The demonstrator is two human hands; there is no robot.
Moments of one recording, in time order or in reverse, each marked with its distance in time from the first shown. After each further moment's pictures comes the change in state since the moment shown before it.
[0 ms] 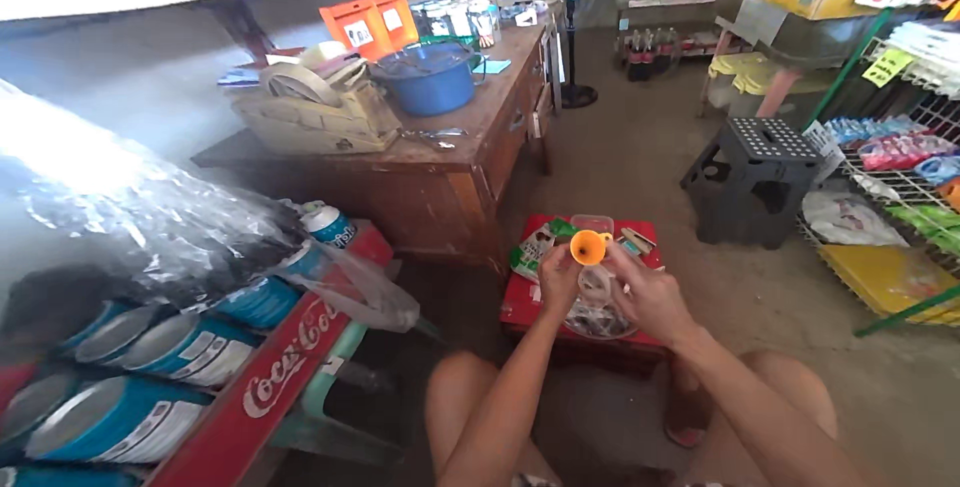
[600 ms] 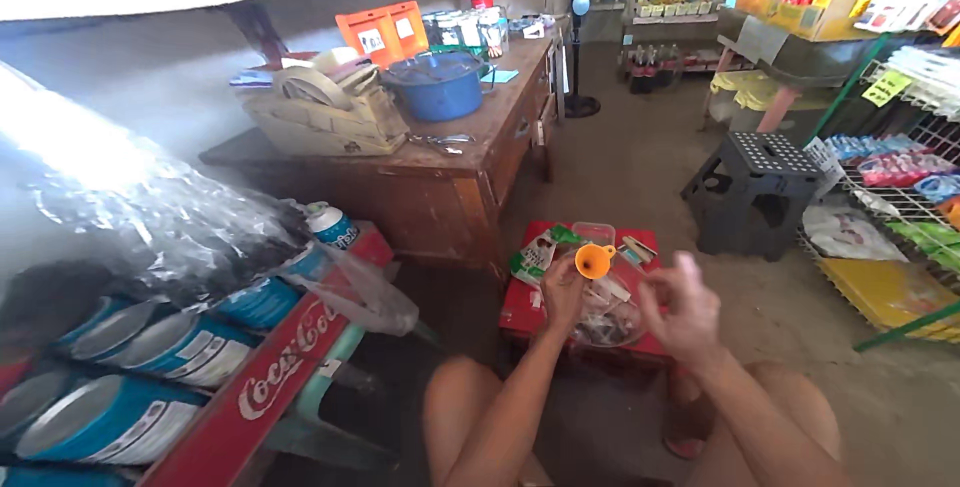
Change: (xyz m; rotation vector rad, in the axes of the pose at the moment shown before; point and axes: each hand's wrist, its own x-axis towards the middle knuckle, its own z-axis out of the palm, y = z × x) left_hand -0.018 0.001 0.007 -0.057 0.081 -0.037; right_hand -0.004 -0.009 -0.017 0.005 0.196 -0.030
